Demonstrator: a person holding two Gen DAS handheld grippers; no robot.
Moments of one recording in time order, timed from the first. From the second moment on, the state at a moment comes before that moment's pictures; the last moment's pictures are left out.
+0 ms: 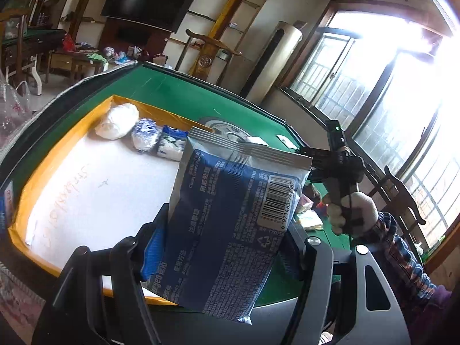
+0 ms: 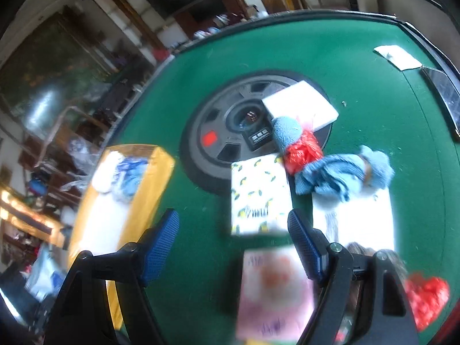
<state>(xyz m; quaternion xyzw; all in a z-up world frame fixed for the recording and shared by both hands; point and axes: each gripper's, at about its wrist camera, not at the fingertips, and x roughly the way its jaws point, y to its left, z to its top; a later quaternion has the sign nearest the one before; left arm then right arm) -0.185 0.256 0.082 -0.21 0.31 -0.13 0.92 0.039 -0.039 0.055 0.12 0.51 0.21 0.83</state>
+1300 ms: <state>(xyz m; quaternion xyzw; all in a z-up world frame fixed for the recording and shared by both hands) -0.171 0.371 0.083 -0.30 0.33 0.02 0.89 -0.016 0.206 0.052 -0.04 0.53 0.32 0.79</state>
